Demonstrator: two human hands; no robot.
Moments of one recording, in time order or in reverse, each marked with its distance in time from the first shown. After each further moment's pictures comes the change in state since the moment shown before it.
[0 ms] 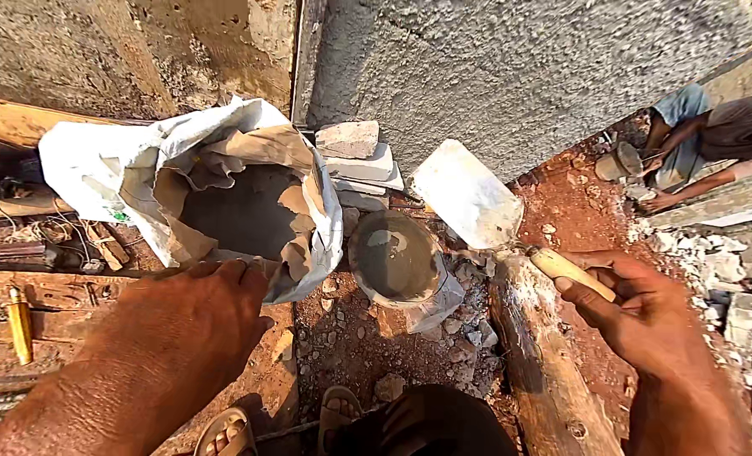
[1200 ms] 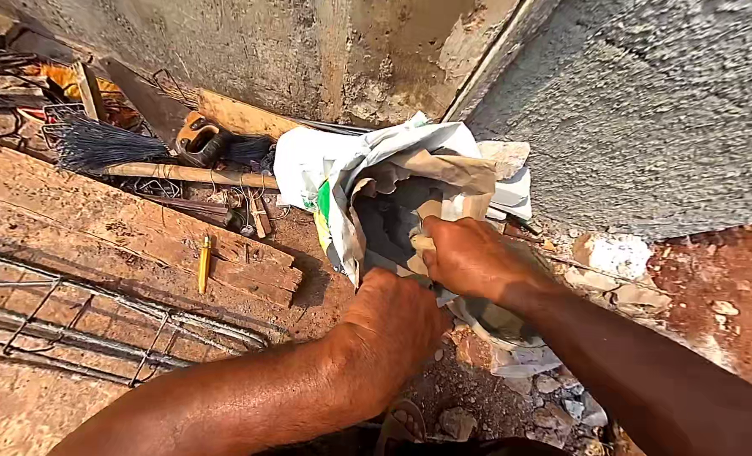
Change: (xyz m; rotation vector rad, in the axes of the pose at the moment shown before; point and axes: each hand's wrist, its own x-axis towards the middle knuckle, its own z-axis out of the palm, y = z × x) left_hand 0.007 0.015 -0.015 -0.023 -0.192 0.024; right_hand 0.121 -0.235 0.264 -0.584 -0.680 -0.360
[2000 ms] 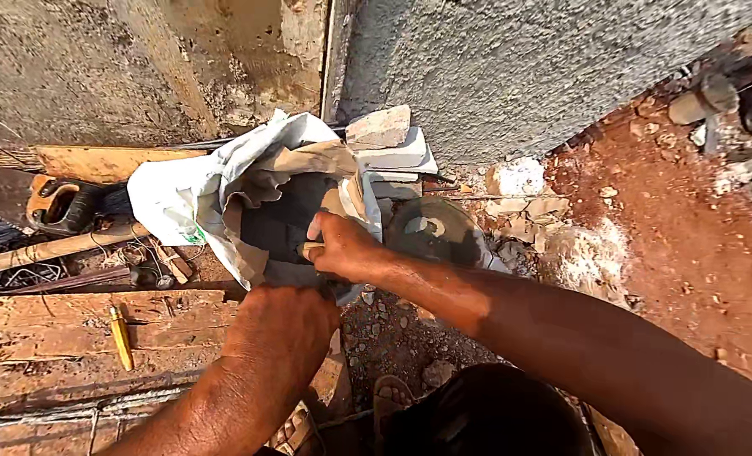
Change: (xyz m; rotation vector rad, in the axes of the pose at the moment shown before) left_hand 0.002 0.002 0.005 0.192 -0.051 -0.004; right_hand -0.003 -0.013 0.029 0.648 0.047 0.099
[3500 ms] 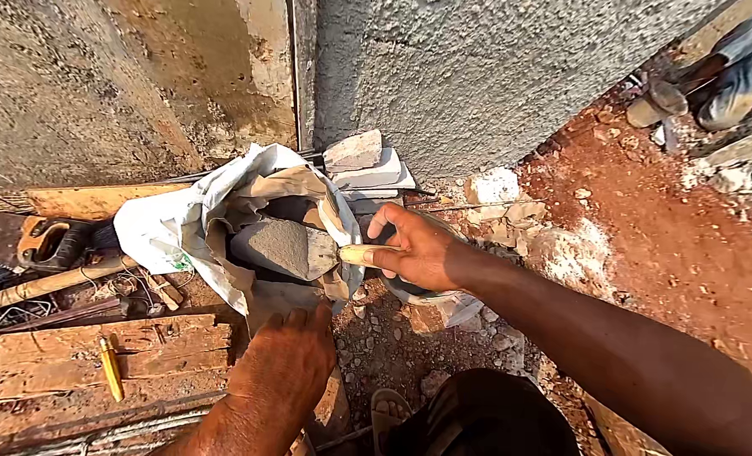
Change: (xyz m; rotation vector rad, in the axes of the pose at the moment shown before) left_hand 0.000 0.025 0.026 0.081 0.228 0.122; right_hand -0.084 0.056 -0.090 0.219 0.016 0.046
